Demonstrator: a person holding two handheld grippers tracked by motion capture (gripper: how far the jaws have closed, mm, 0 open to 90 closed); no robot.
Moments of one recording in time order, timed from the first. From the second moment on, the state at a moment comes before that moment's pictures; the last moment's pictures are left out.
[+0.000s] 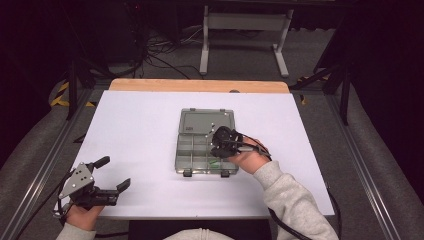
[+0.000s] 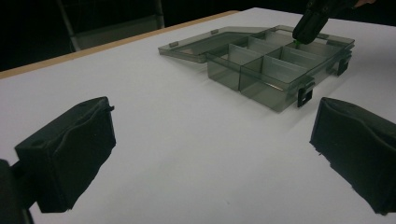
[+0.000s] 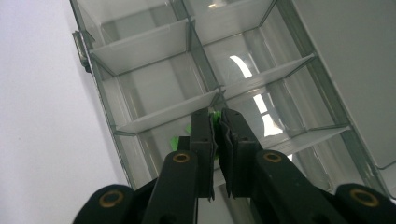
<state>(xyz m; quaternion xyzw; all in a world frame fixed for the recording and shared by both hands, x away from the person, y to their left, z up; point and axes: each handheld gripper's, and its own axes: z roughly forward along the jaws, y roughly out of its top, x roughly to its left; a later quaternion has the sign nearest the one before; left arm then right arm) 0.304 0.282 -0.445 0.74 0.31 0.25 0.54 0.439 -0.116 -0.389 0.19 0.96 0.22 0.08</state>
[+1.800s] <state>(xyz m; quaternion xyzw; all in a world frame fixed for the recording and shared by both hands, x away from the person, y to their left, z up) 0.303 0.282 -0.446 0.74 0.31 0.24 0.54 0.422 -0.133 -0.373 0.19 0.94 0.26 0.08</state>
